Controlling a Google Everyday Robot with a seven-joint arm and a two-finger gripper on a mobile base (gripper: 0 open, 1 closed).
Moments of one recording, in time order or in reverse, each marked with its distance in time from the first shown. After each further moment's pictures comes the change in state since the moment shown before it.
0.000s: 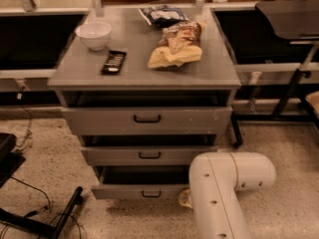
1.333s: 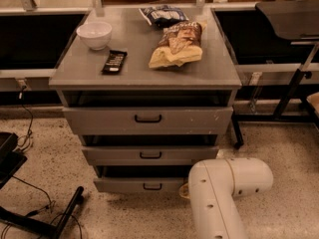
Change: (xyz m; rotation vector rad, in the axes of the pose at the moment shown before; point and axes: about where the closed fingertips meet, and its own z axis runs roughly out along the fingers) arm 0.003 -0.047 0.011 0.070 -0.071 -0.022
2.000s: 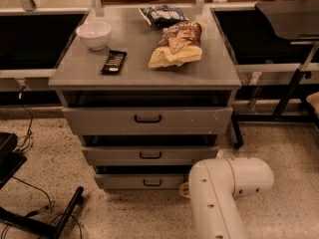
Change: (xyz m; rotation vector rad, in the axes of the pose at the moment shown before) arm 0.001 0.000 -0.001 0.003 -0.003 0.000
